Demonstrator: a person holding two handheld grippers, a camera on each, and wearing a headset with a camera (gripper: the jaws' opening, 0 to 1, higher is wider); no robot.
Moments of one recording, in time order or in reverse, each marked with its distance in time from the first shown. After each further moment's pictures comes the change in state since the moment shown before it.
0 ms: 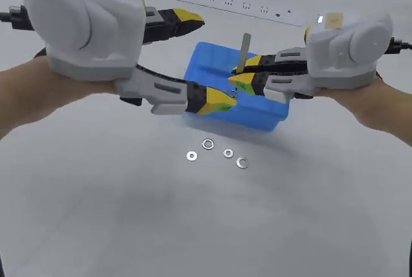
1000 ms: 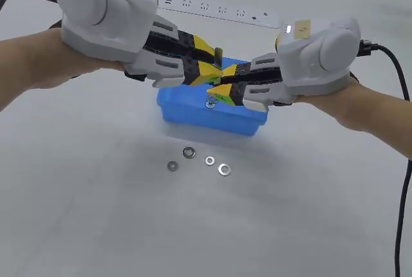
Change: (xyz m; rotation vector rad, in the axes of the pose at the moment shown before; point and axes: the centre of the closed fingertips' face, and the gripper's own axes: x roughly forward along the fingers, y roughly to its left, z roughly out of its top) left arm 0.034 -0.011 -0.005 0.124 0.076 -0.203; right arm -0.002 0.006 -0.005 -0.055 0.027 0.030
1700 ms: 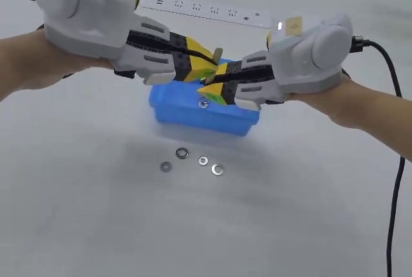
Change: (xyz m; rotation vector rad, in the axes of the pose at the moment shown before) left arm -0.003 0.000 0.009 -0.068 -0.102 -0.046; right arm -0.004 0.004 0.008 -0.017 -0.006 0.009
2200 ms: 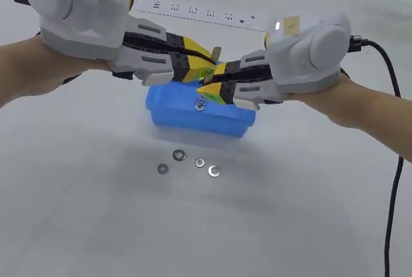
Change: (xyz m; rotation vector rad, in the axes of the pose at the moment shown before) left arm -0.001 0.002 0.008 -0.017 -0.027 0.021; right arm -0.005 -0.003 0.006 -0.007 -0.004 -0.019
